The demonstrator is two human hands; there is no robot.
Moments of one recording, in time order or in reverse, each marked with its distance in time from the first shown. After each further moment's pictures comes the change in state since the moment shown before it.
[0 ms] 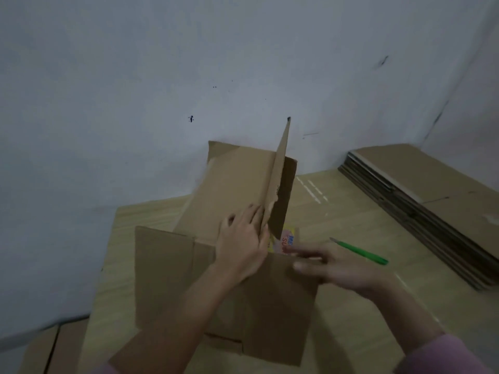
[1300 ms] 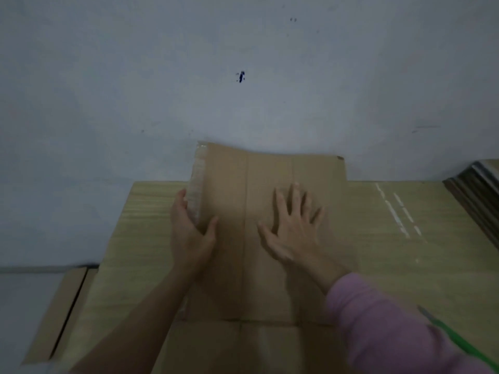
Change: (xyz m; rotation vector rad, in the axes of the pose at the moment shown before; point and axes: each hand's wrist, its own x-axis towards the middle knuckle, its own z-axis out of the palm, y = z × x) left_hand 0.068 -0.202 0.065 -0.428 0.495 -0.744; right_hand 0.308 0.019 0.046 -1.066 0.279 -0.072
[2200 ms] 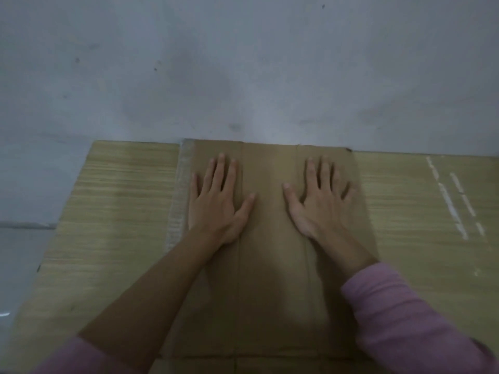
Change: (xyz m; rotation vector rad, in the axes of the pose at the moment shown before) left_hand 0.044 -0.048 0.089 0.815 -0.446 0.239; right_hand 0.074 0.044 0.059 0.001 -0.036 0.144
